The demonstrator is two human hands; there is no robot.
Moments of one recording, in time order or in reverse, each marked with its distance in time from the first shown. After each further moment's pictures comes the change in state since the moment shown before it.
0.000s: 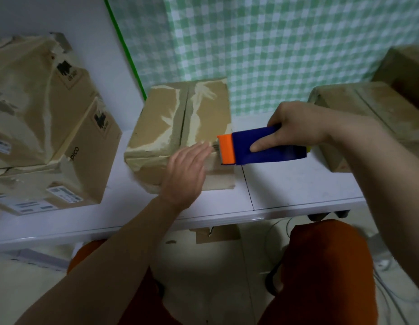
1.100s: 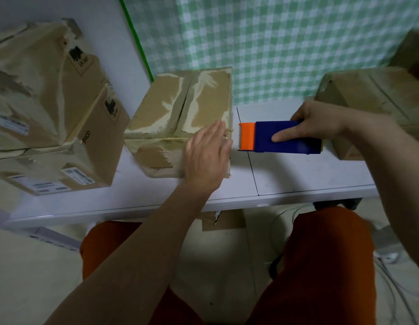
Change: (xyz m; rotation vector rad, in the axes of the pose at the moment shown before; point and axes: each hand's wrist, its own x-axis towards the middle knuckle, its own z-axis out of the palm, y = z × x) left_hand 0.021 0.055 -0.013 -0.094 -0.078 -0.370; right_hand 0.000 0.042 0.022 0.230 -0.046 0.076
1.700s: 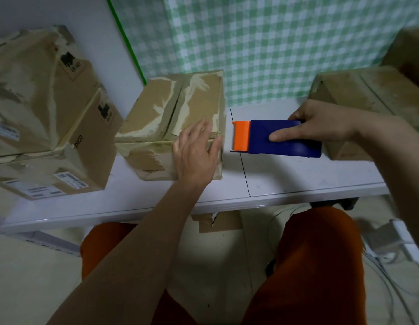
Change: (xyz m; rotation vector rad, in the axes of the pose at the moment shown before) left_hand 0.011 0.004 0.010 0.042 0.009 -0.169; right_hand -0.020 0.014 -0.012 0.062 -0.022 -0.114
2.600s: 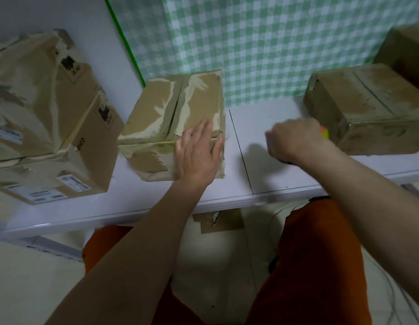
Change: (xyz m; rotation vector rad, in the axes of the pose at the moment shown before) left_hand -0.001 -0.005 -0.006 0.139 -0.067 0.053; right_hand 0.023 -0.017 0.069 -0.892 0.332 0.205
